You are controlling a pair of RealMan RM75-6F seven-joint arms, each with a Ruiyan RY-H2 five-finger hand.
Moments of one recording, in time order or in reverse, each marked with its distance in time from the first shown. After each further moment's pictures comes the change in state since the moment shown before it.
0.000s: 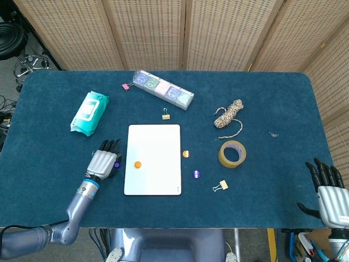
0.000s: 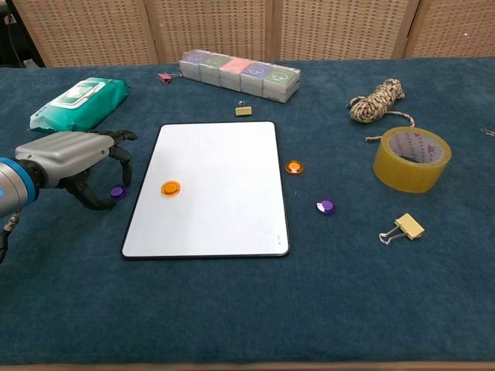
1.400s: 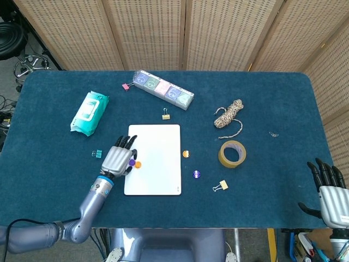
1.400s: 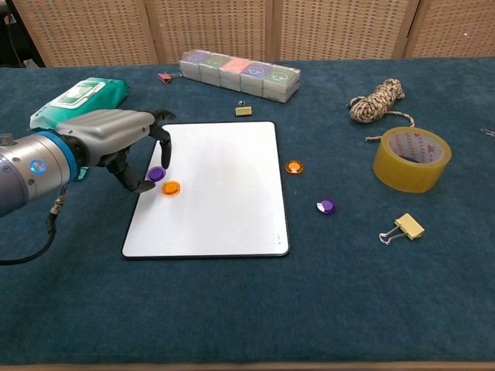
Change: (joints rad) left arm -0.084 -0.020 -0.074 -0.143 -0.092 0.020 0.138; right arm -0.001 0.007 0.002 -0.001 0.005 -0.001 0.016
